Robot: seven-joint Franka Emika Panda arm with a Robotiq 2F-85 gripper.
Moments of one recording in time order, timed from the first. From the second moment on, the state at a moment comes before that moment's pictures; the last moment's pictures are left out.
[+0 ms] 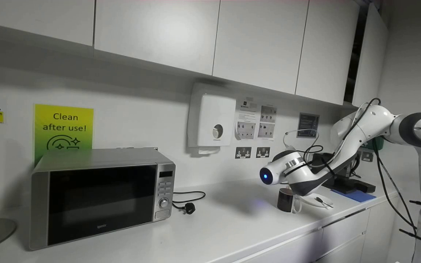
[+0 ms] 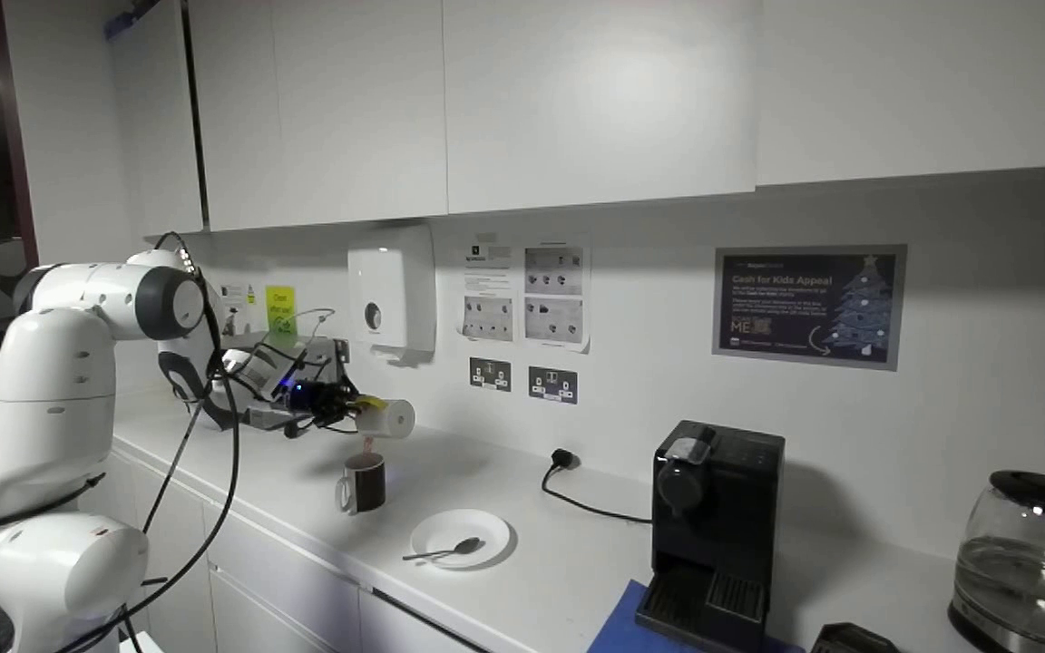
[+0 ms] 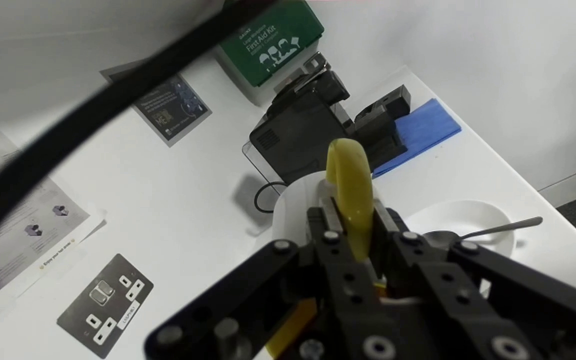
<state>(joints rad) 0.36 0.18 0.33 -2.09 -1.32 1.22 -0.14</state>
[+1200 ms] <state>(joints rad) 0.38 0.23 0.34 -2.06 -1.34 1.15 -0.14</state>
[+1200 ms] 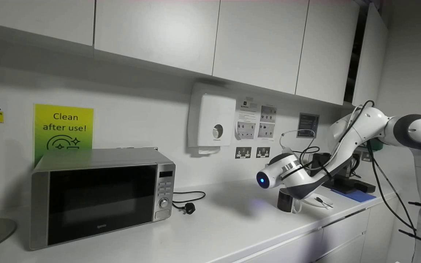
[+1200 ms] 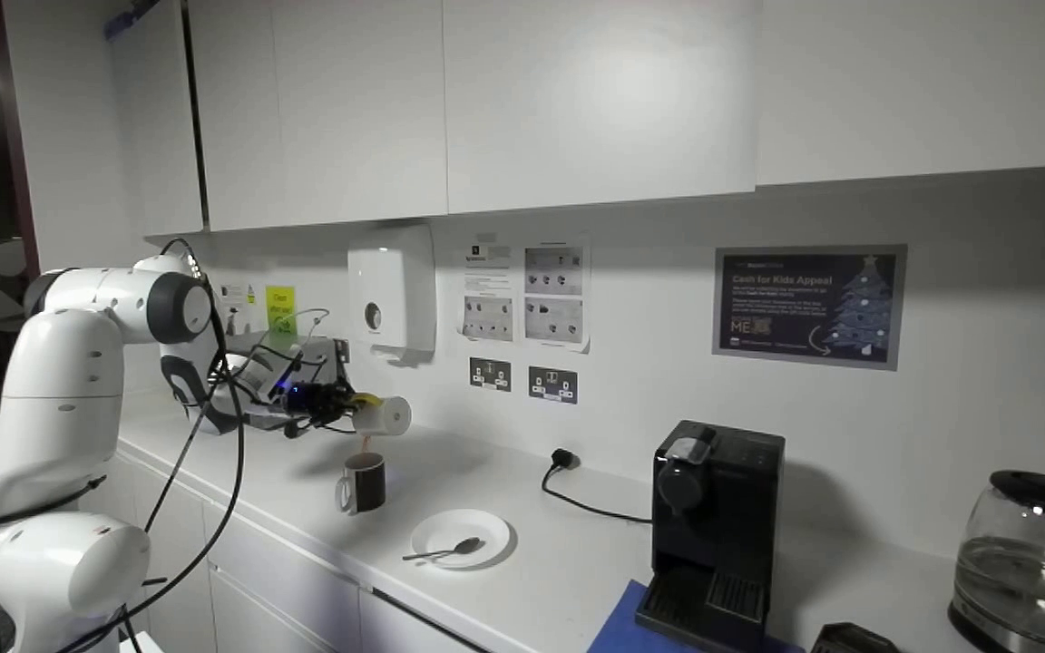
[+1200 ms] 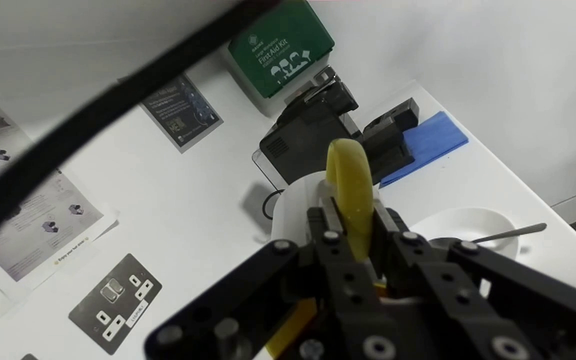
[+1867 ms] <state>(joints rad) 0.38 0.23 0.34 -2.06 -1.36 1.13 -0.15</state>
